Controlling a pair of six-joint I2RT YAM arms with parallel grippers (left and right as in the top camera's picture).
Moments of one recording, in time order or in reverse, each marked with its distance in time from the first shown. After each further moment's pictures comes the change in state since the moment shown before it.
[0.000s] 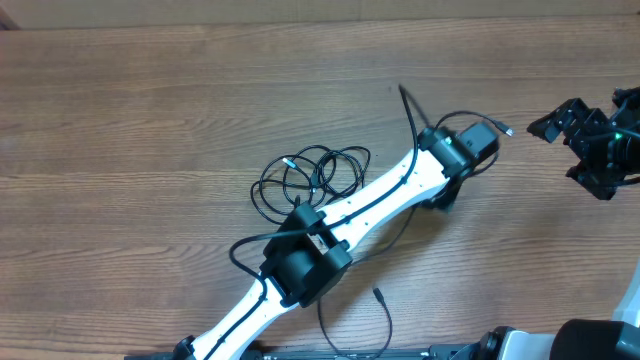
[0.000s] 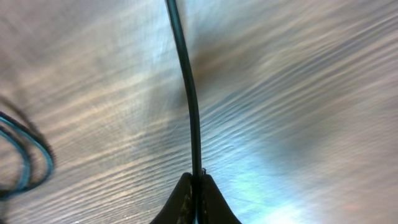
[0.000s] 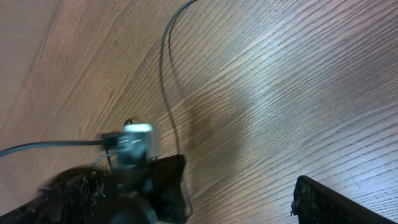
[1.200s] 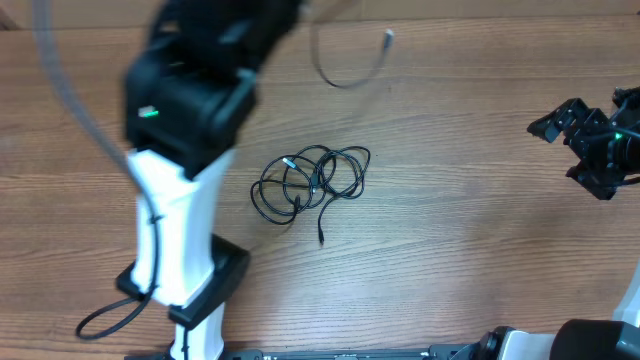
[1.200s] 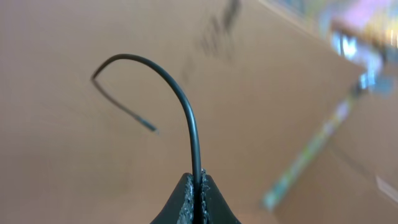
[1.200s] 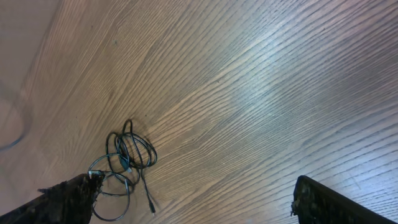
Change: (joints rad) left arm 0.471 -0.386 0.813 0.275 -0.007 0.077; right arm 0.000 0.000 0.000 0.000 0.000 0.000
